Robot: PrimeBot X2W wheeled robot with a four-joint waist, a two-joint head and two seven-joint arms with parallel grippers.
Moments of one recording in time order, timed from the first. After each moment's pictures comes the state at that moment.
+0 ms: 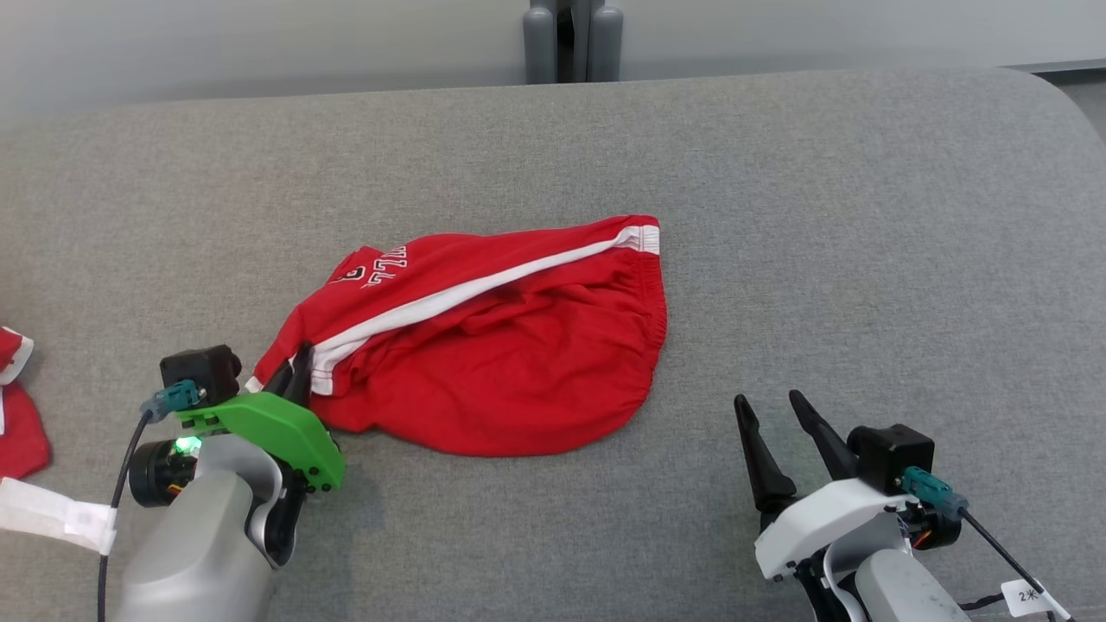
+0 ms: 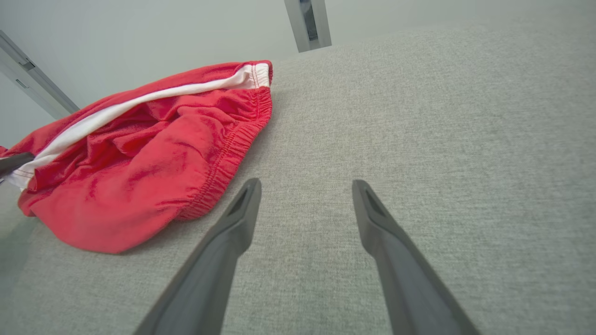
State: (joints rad) left arm -0.59 0.23 -0.51 0.95 -0.77 -0.11 -0.22; right arm -0.18 -0.05 0.20 0.47 0.32 0.13 -0.26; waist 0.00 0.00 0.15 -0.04
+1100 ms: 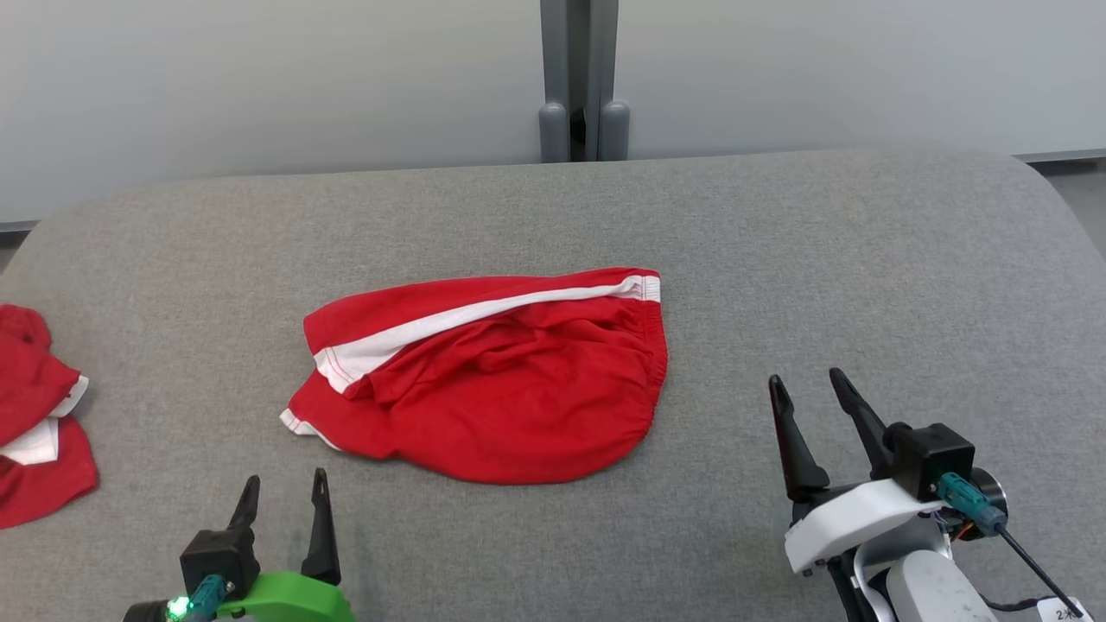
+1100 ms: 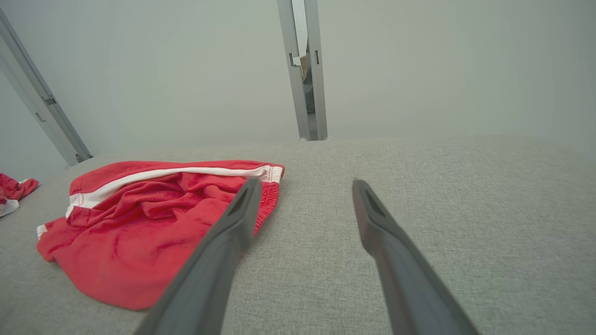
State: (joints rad) left arm -0.05 0.10 -0.08 0.43 -0.20 0.01 -0.26; right arm -0.12 -0.05 0.11 0.32 0.18 0.13 -0.26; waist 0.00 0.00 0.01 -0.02
